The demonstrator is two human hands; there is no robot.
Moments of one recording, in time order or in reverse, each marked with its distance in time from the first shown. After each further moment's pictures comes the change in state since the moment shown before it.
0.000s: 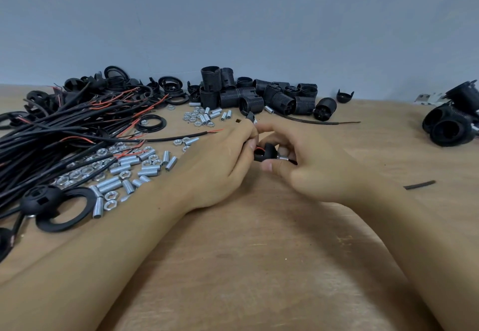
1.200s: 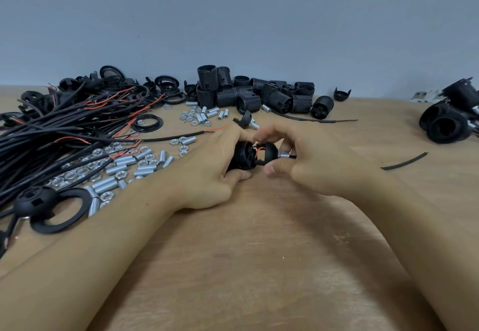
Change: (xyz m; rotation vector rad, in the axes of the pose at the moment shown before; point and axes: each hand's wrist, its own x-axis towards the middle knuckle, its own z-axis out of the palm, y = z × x) left_hand -0.002 -0.008 -0.002 -0.108 -0.202 -0.135; right_hand 0.003 0.015 -0.005 -0.119 0.022 0.072
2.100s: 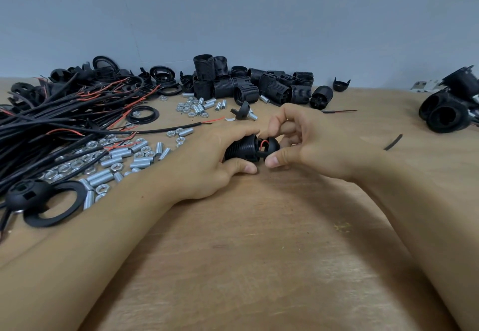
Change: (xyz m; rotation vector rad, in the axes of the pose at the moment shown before) left_hand 0.000 0.005 -0.001 -0.030 0.045 0.105; right_hand 0.004 0.013 -0.003 0.422 -0.105 0.101
